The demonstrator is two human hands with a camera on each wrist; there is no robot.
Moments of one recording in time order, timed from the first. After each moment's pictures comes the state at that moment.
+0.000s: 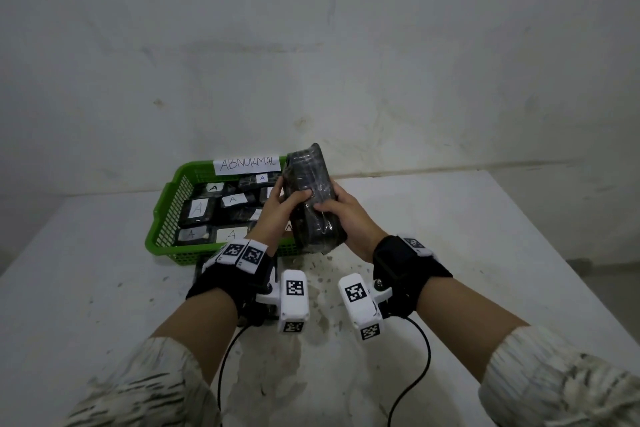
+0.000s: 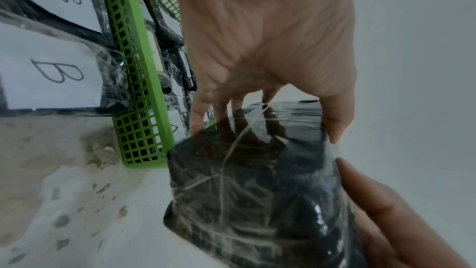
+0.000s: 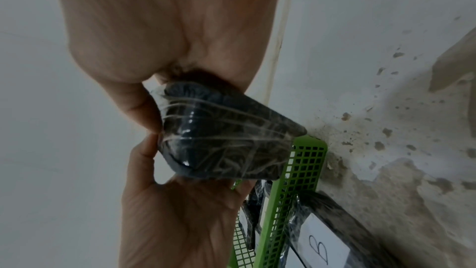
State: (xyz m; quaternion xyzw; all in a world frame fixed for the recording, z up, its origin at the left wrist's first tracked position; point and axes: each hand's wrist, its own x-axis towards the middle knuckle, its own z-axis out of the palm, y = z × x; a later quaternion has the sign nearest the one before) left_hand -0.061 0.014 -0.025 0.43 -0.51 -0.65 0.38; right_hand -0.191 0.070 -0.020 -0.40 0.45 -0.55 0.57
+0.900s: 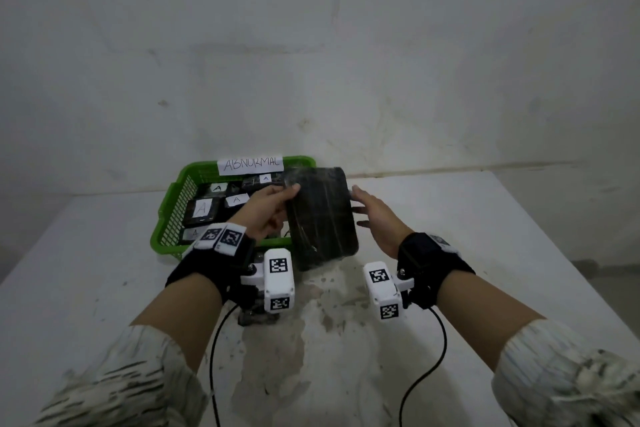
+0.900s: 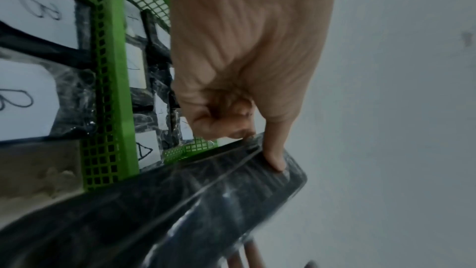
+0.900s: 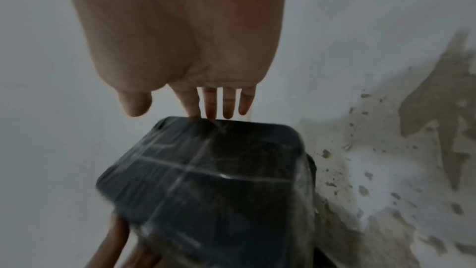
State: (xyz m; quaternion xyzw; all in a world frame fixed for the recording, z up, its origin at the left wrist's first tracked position) left_hand -0.036 -0.010 -0.015 0.48 -0.46 -0.69 0.29; right_hand -0.226 0.073 -0.028 -0.41 0.58 -0.47 0.52
